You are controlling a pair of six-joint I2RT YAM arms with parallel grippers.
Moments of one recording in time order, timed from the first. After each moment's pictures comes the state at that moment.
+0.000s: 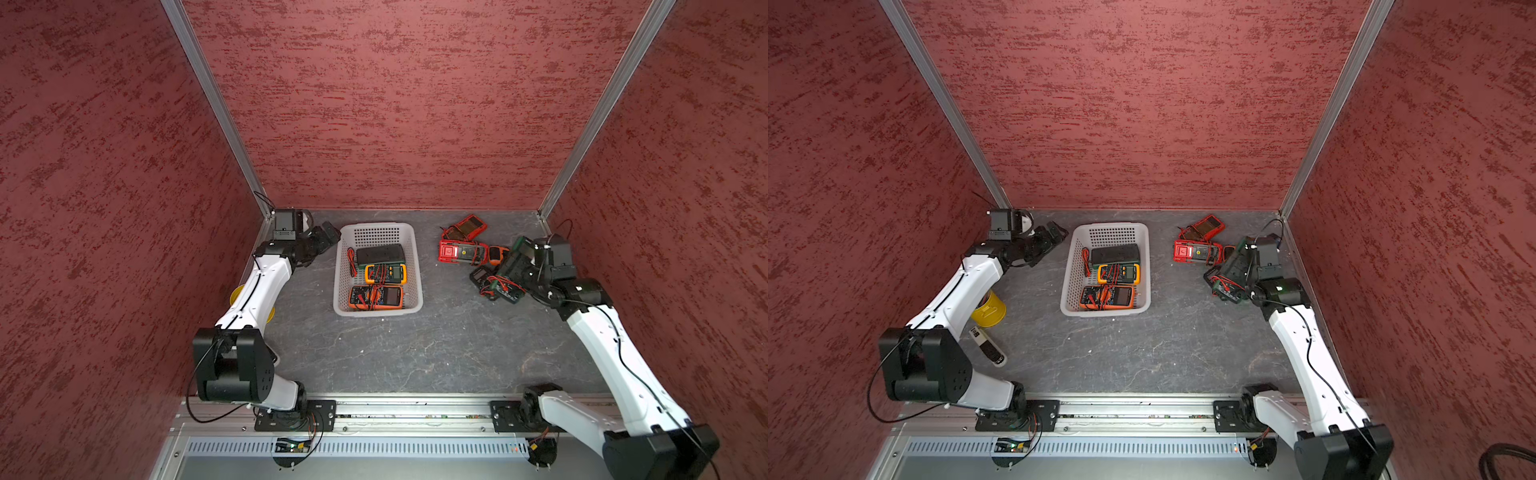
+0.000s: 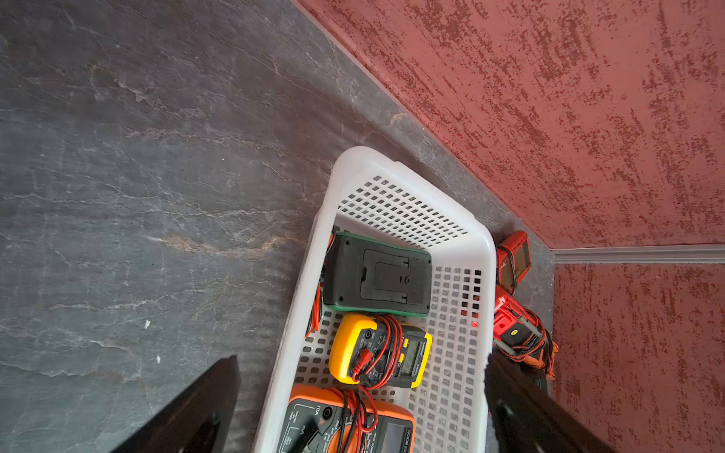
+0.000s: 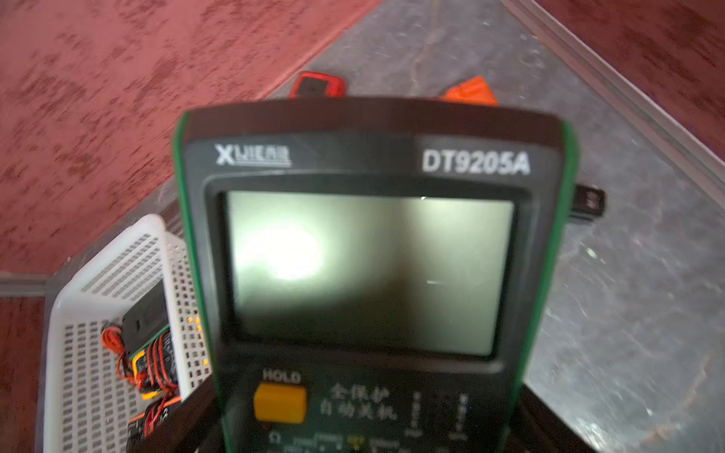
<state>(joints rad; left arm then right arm) 0.00 1.47 1.24 -0.52 0.29 -0.66 0.19 1.10 1.13 -0.76 0.12 0.63</state>
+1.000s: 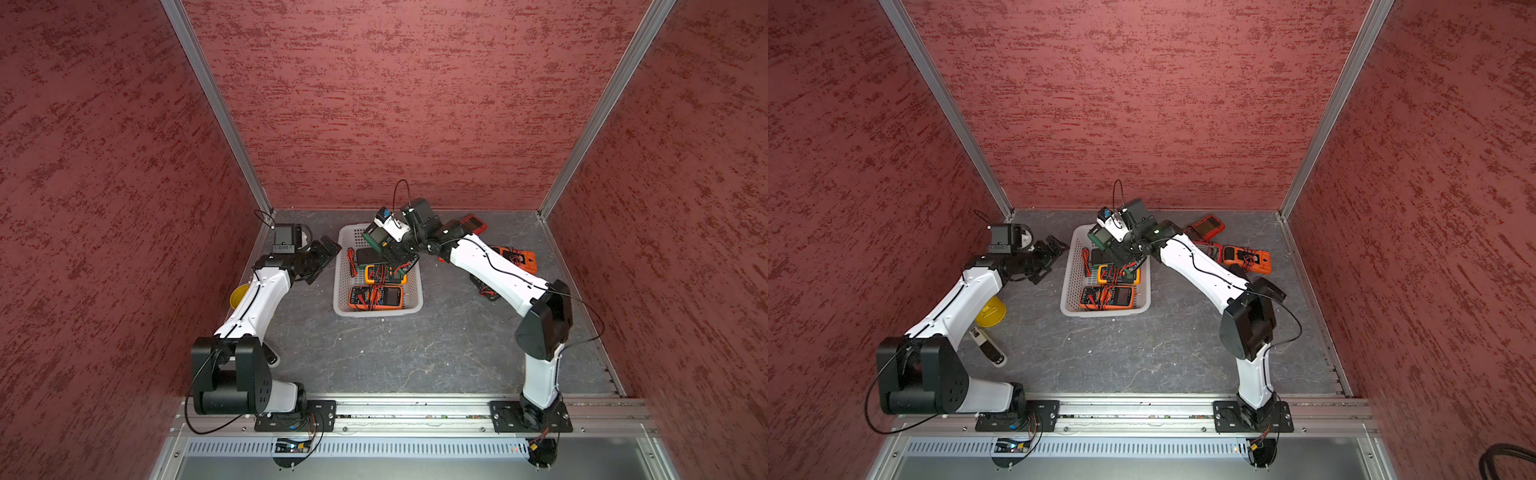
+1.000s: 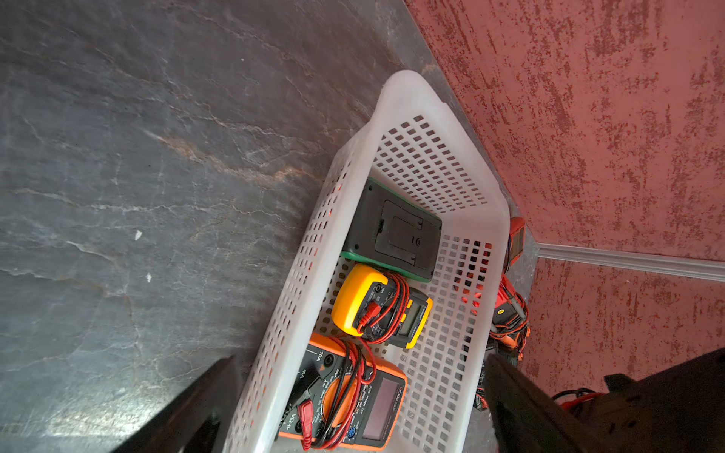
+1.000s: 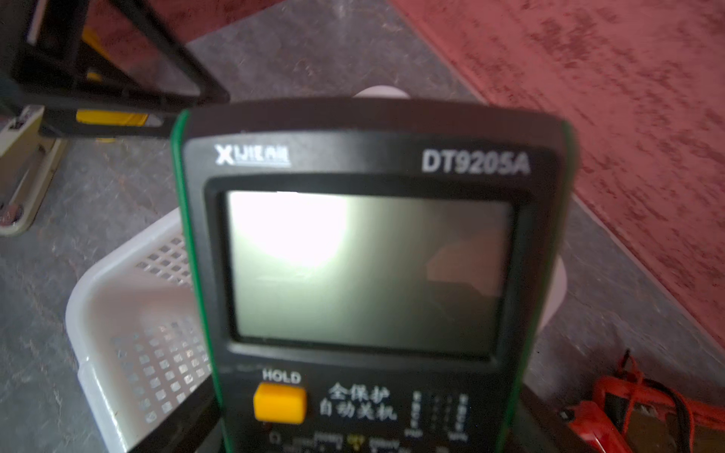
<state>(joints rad) 0.02 1.41 1.08 -0.52 0.37 -0.80 0.71 1.97 1.92 -0.73 -0.14 -0.24</state>
